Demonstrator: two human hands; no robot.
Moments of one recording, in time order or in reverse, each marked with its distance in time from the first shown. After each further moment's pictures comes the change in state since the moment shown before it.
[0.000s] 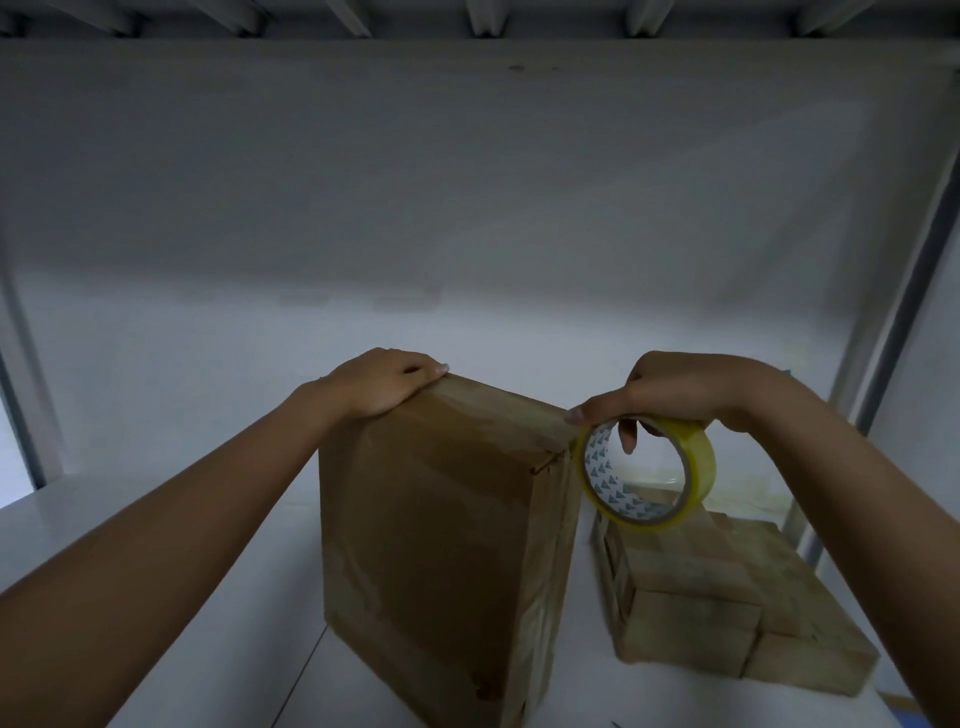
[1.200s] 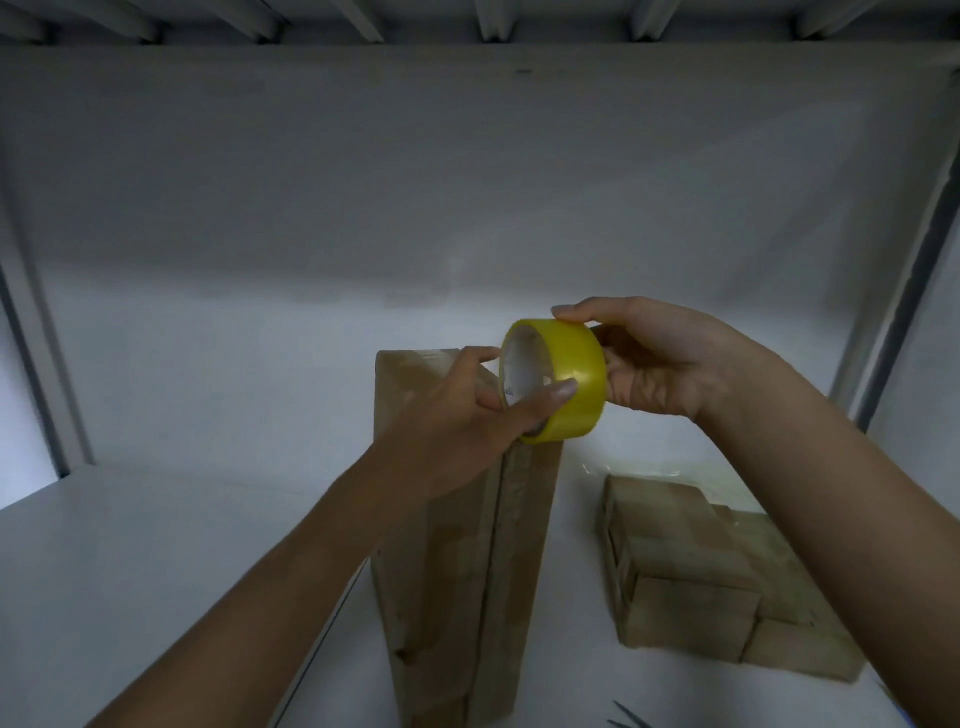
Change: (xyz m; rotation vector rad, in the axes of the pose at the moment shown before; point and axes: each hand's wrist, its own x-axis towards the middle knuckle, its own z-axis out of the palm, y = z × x) left_hand -0.116 0.129 0.013 -0.505 0.166 -0.014; right_hand -0.027 -0.045 0.005 1.394 -0.173 -0.088
